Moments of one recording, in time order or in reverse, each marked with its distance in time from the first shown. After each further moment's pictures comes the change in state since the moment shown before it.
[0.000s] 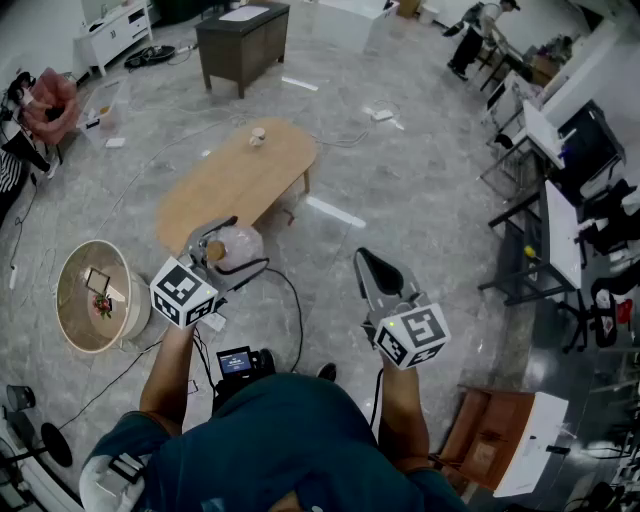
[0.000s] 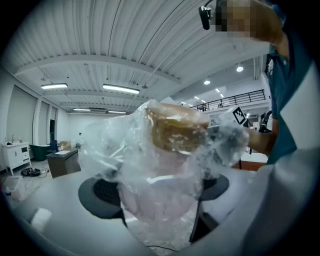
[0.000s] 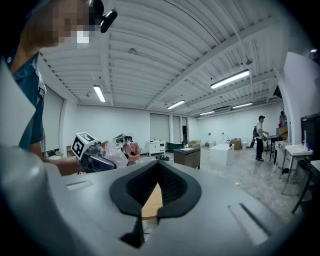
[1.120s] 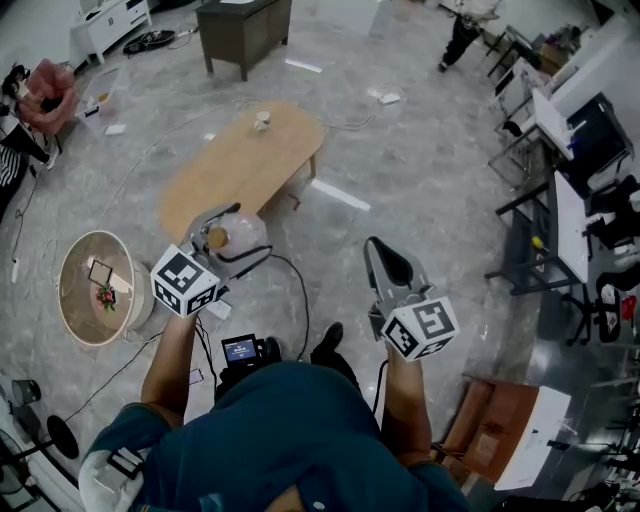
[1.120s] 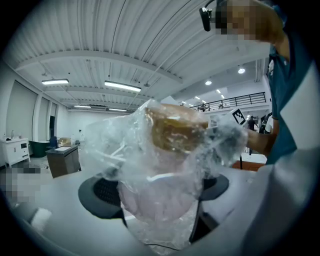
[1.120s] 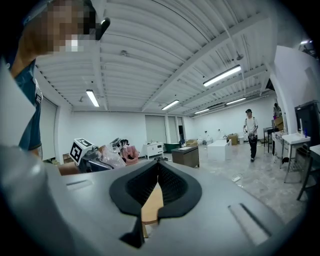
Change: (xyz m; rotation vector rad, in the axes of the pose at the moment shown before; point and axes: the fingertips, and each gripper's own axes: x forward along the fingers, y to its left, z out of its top) left arm 0.011 0.029 -0.021 -0.016 0.009 -0.008; right arm 0.026 -0.016 -0.017 0.081 -0.033 -0.030
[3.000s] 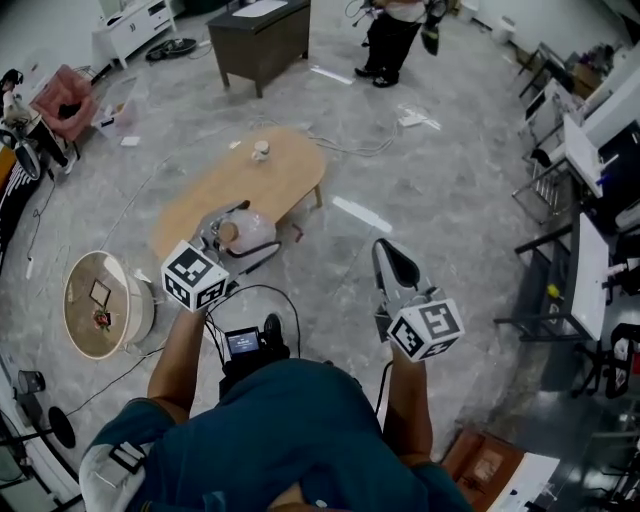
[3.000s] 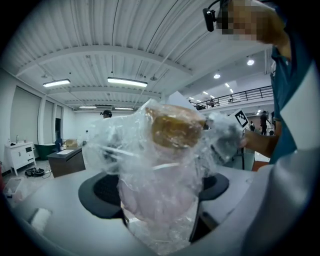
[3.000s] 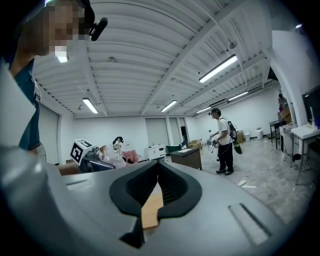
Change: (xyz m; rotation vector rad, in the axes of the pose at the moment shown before) left arm 0.215 0.093 0.057 0.002 0.033 0.095; right arm 0.097 -0.230 0.039 0.053 -0.021 0.075
